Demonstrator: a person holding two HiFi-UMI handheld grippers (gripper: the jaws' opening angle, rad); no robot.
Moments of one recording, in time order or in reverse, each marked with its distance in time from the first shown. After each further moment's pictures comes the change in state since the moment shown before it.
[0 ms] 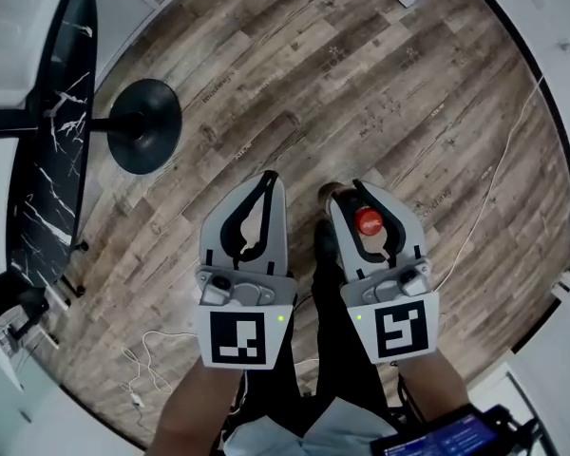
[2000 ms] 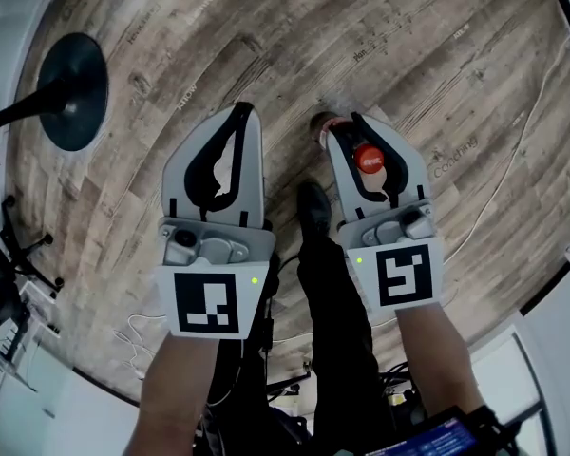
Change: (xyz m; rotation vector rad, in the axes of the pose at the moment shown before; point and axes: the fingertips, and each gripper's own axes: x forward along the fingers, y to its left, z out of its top) left arm 0.115 -0.041 -0.252 0.010 0.034 -0.092; right arm 0.084 -0.068 -0.284 0.057 0.051 -0.049
